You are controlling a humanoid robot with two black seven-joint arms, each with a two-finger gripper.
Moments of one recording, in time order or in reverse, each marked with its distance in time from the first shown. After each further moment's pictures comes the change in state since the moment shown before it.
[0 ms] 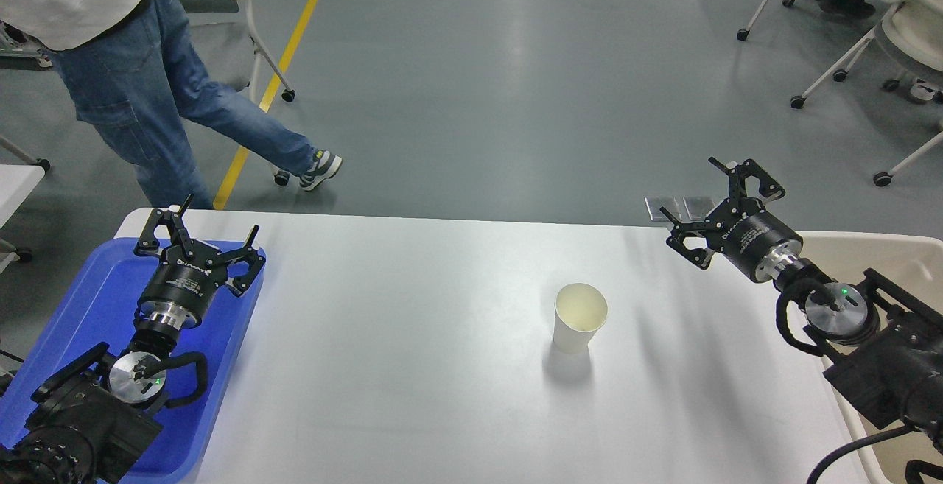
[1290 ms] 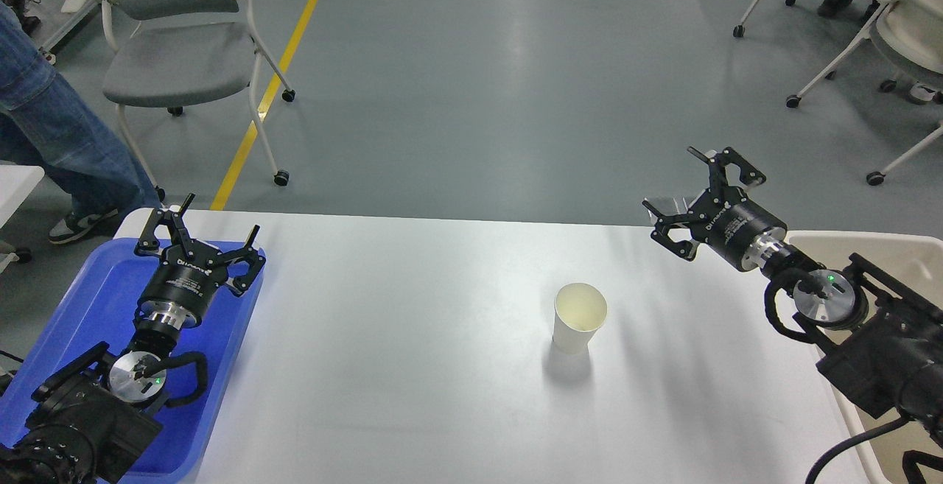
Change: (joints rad) left arm -0.001 0.000 0.000 0.000 0.004 0.000 0.000; right arm 0.036 -0.002 -0.019 0.065 -0.089 -0.021 -0.003
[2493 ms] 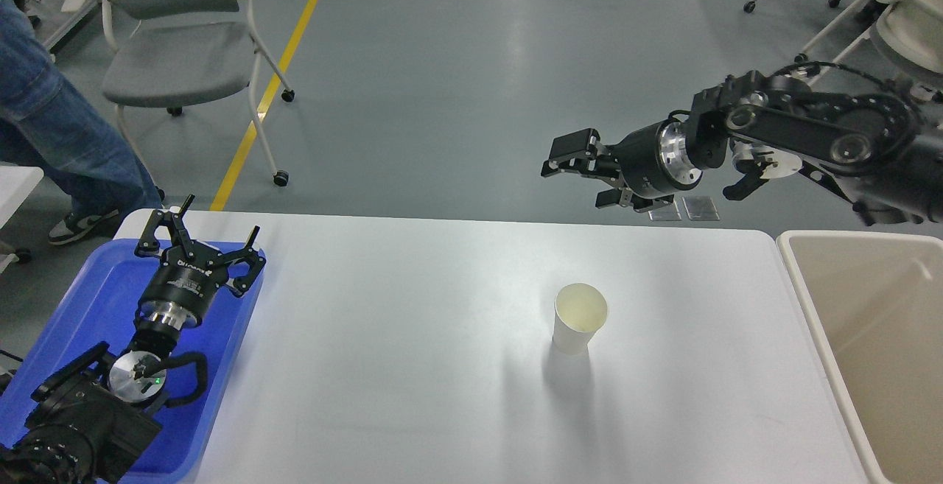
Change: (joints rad) left arm 0.001 0.000 0.000 0.000 0.000 0.000 0.001; right arm 0.764 -0.057 -1.015 0.378 -0.489 -0.014 -0.120
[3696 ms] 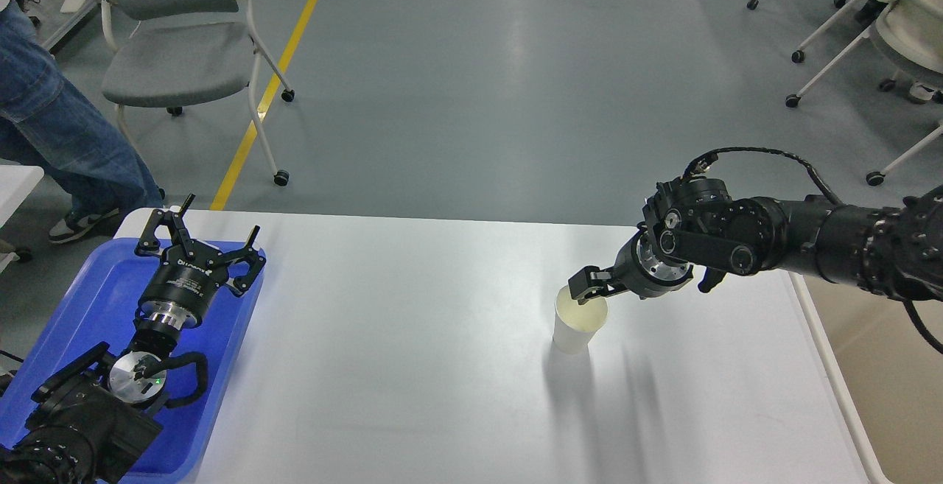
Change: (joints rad) left arm 0.000 0.000 0.000 0.000 0.000 0.000 0.000; right arm -0.137 0.232 -0.340 -0.152 -0.221 0.012 -0.010
